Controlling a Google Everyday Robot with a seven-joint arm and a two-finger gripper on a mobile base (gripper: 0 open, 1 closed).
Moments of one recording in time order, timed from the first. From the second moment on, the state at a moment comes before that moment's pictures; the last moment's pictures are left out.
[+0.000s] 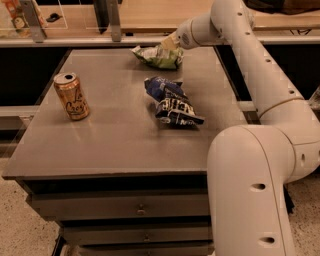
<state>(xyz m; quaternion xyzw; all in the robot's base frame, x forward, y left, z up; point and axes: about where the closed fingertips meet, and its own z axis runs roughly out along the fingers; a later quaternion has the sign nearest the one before) 0.875 -0.046 0.888 -0.40 0.76 0.18 0.47</state>
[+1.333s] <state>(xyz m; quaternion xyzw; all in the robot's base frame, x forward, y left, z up) 0.866 -0.056 0.893 -0.43 0.76 0.16 0.46</state>
